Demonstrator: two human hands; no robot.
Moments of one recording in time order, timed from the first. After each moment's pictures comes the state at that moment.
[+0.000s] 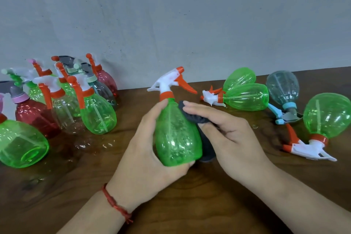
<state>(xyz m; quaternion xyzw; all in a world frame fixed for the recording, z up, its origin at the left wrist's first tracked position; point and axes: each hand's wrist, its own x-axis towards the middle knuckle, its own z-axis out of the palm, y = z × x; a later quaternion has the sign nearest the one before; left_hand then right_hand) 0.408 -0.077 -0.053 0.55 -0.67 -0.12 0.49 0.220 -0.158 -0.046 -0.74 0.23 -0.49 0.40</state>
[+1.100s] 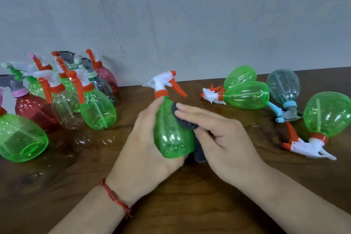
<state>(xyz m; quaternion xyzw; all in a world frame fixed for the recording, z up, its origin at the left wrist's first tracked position) 0.409 -0.081 -0.057 0.59 -0.65 -0.08 0.47 0.226 -0.153 -0.050 -0.81 0.23 -0.47 0.29</state>
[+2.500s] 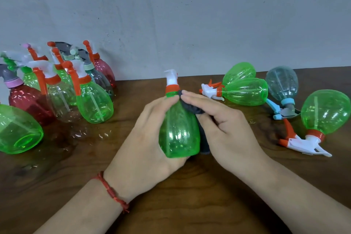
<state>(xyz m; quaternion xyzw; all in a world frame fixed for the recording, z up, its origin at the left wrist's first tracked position) 0.404 -0.079 -0.054 0.55 -0.72 -0.03 0.43 0.224 -0.159 -0.047 -0.77 0.26 -0.47 0.34</state>
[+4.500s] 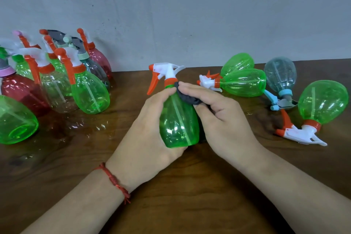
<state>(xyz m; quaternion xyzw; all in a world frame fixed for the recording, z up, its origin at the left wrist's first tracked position) 0.398 -0.083 -0.066 0.55 -0.70 -0.10 0.44 0.225 -0.160 -0.054 -0.75 0.27 -0.47 0.36</state>
